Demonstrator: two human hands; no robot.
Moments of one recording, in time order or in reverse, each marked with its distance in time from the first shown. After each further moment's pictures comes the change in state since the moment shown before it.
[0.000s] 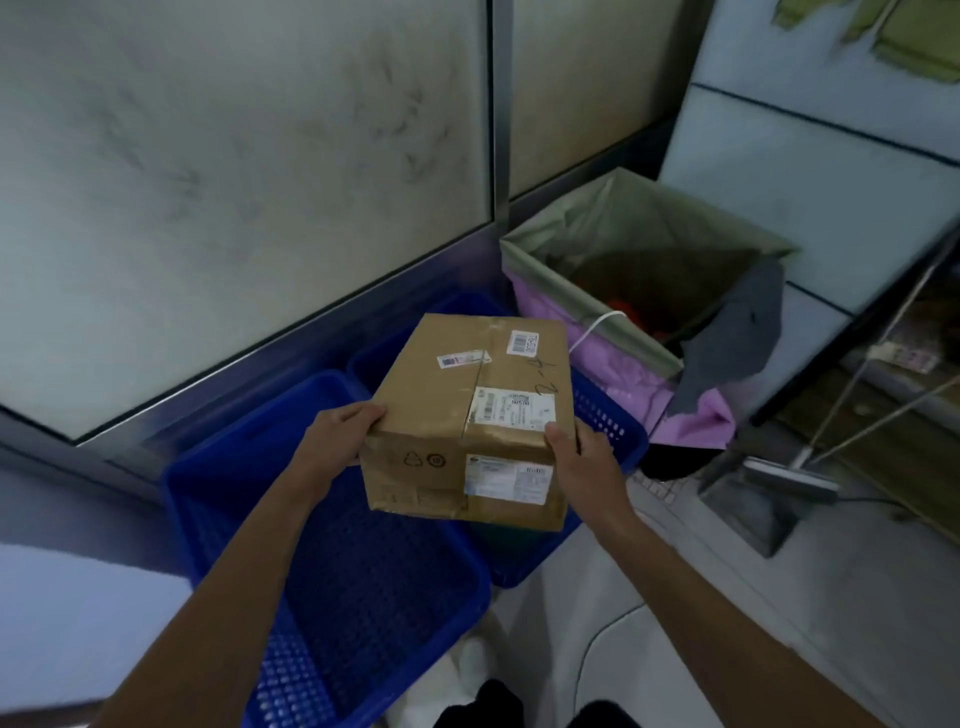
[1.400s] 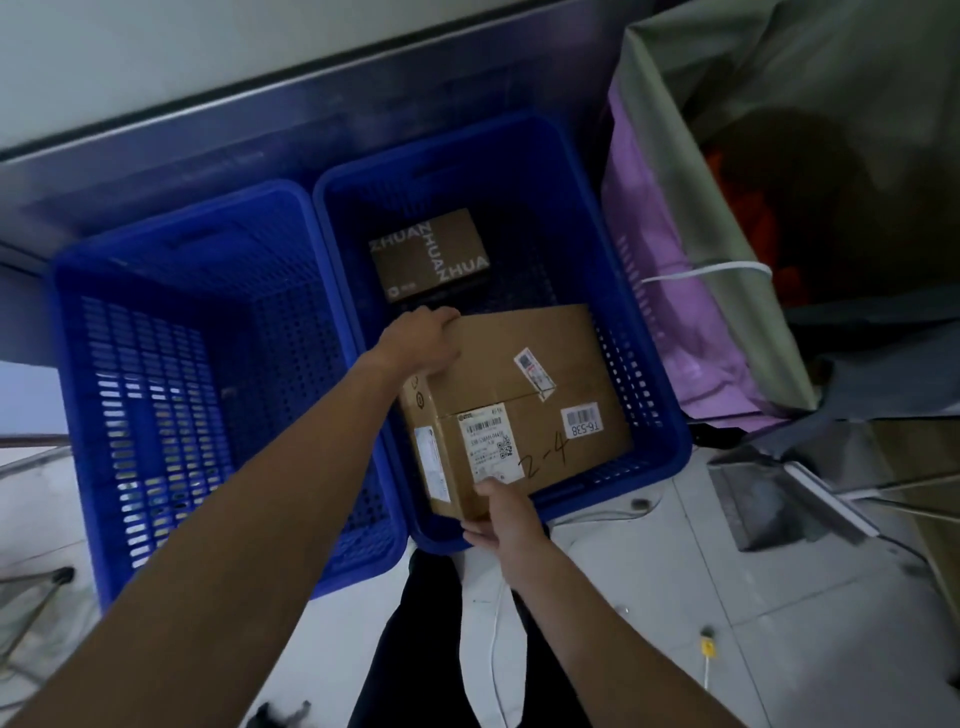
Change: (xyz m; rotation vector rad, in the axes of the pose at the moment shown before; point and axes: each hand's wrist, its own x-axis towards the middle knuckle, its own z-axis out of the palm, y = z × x) left_hand 0.243 -0.061 0.179 0.735 -0.258 -0.145; right_hand 0.140 0.132 0.075 0.134 -0.452 1.075
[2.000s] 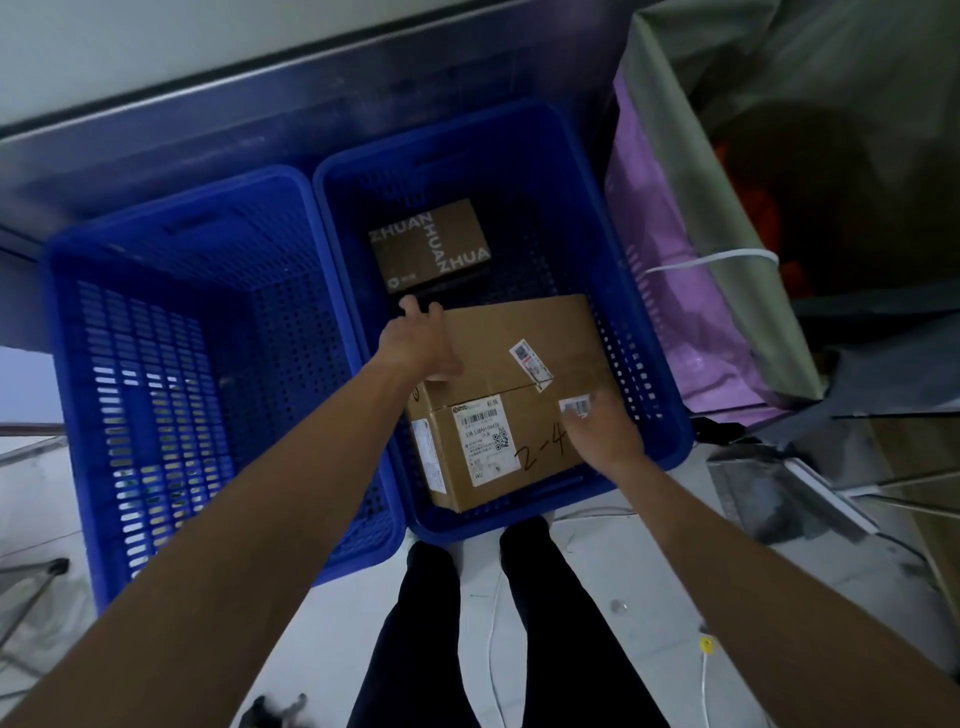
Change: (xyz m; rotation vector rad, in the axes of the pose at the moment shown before) left_hand -0.014 0.014 0.017 0.238 0.008 -0.203; right_hand 0.046 -0.088 -0.096 -0.874 0.365 -0.662
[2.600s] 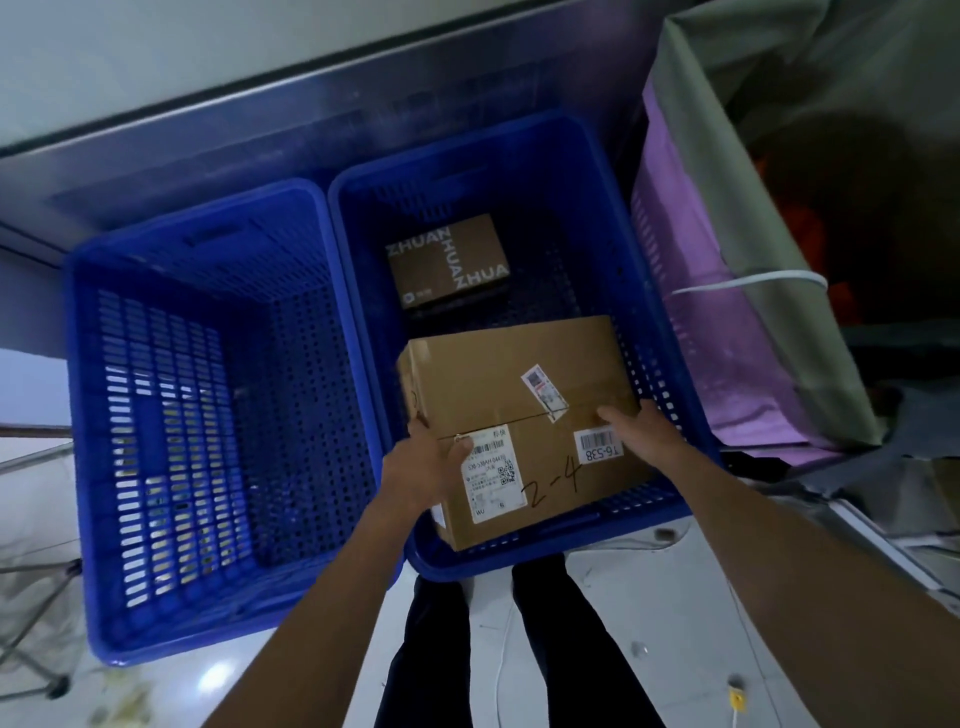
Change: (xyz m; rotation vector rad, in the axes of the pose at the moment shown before) left_hand -0.049 -0.008 0.105 -0.597 -0.041 -0.234; right_hand 0.095 0.040 -0.017 0.051 -0.170 0.168
